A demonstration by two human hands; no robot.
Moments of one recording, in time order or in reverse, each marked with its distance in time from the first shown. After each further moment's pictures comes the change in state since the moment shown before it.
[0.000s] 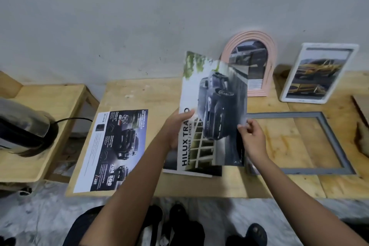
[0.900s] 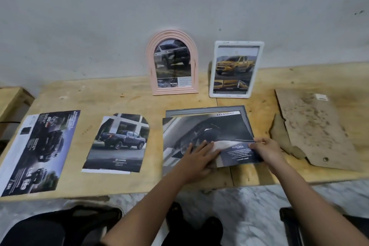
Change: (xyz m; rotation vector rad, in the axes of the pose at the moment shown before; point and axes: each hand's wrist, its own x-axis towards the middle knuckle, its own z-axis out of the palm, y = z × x) left_hand 0.055 -0.202 0.227 1.747 -0.451 0.305; right_hand 0.074 0.100 -0.283 -0.209 0.054 0.438
